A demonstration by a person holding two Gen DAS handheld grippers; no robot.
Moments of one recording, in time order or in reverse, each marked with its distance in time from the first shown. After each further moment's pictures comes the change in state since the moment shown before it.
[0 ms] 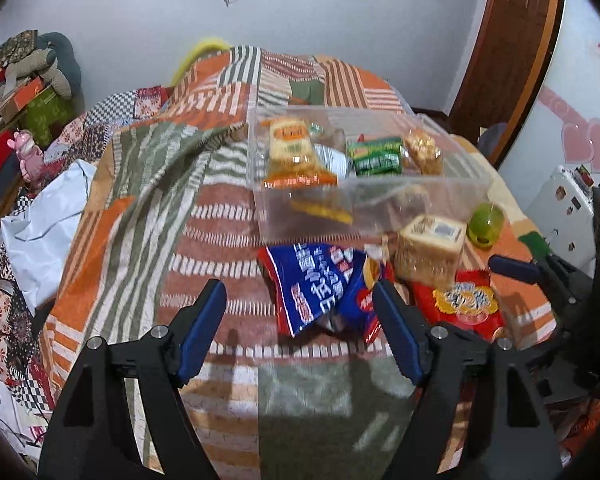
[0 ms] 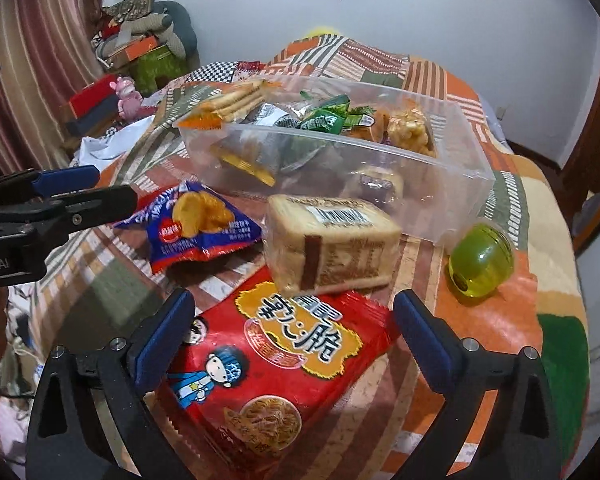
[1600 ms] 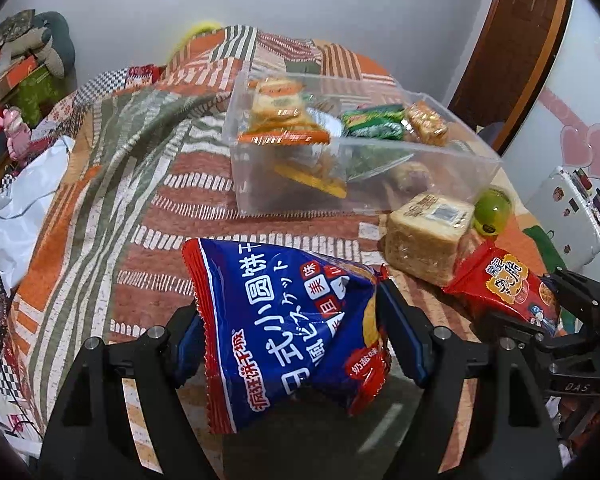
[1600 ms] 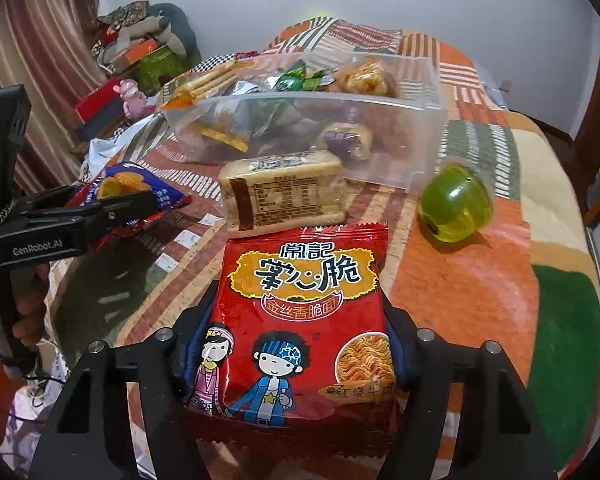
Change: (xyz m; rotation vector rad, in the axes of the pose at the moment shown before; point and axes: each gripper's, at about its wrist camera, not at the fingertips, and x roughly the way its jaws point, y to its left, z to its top) left arm 0.027 -0.006 -0.014 -0.038 0.023 -0.042; right arm -0.017 -0.040 -0.024 0.071 0.044 0.082
